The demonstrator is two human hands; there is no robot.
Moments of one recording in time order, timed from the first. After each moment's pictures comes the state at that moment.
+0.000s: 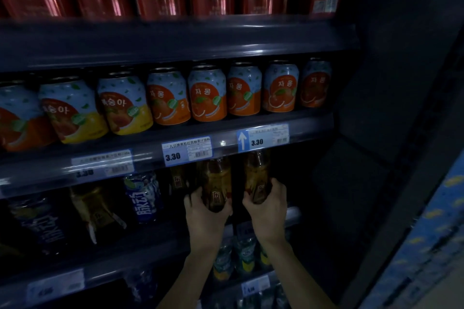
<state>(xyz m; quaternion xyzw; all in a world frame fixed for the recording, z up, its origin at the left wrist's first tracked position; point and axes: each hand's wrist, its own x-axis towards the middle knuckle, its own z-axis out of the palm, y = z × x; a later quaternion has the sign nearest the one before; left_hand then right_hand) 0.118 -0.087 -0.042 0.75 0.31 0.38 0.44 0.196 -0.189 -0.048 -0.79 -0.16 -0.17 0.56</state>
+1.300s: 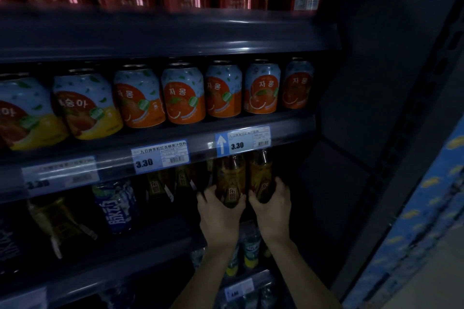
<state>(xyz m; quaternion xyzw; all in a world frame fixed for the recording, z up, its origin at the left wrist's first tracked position) 0.171 -0.134 -0.049 0.78 0.32 0.35 0.41 0.228 -0.227 -0.047 -0.80 -0.11 -0.15 0.56</state>
